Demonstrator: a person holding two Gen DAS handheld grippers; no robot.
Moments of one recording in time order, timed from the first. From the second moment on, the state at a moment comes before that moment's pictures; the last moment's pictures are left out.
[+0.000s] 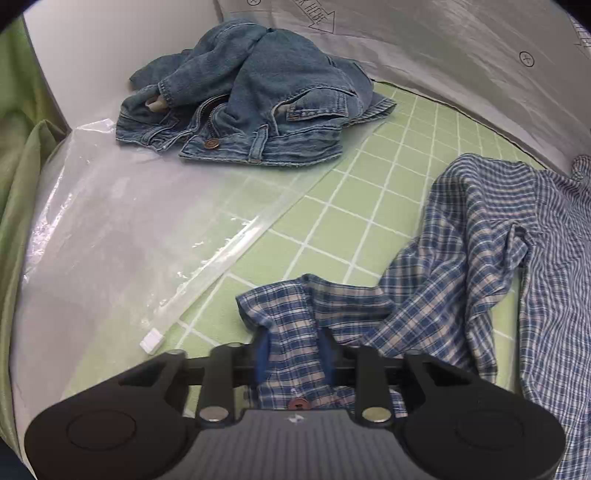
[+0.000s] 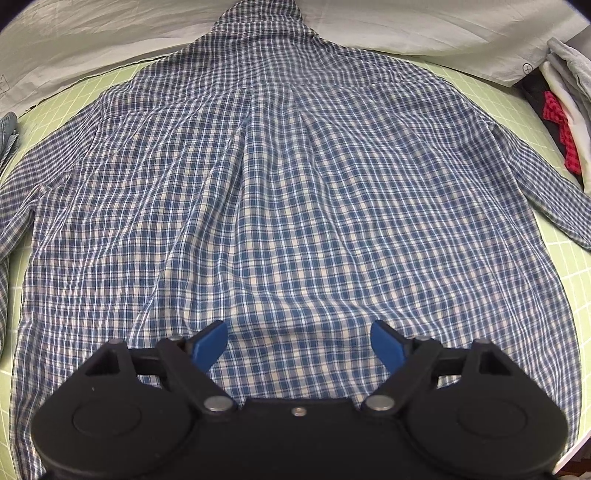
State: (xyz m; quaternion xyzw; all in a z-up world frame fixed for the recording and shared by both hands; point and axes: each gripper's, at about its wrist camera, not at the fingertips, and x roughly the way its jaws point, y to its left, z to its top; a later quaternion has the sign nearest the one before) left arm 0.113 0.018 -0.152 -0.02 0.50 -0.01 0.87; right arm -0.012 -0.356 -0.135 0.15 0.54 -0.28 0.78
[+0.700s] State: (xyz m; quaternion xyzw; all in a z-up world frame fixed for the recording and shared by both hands) left arm 0.164 0.149 -0.098 -0.12 0.42 0.19 0.88; right arm -0.005 -0.348 -0.137 0.14 0.55 -0.27 0.78
